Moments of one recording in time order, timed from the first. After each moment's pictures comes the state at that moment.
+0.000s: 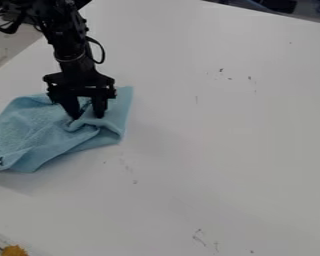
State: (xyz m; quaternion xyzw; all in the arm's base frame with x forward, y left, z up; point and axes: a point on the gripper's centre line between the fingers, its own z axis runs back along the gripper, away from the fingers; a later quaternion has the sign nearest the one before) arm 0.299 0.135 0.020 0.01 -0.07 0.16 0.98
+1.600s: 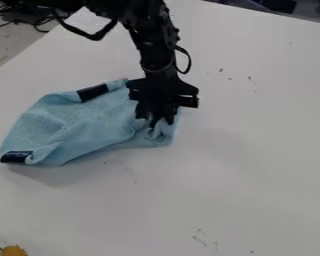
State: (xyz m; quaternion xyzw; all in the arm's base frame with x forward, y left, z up) arm 0.348 0.021 0.017 -0.03 -0.11 0.09 0.99
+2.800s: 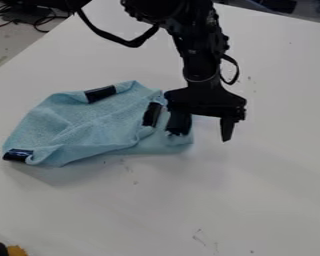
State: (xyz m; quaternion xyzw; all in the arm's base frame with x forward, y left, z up) arm 0.338 -0.050 0.031 -0.06 -0.11 0.08 0.99
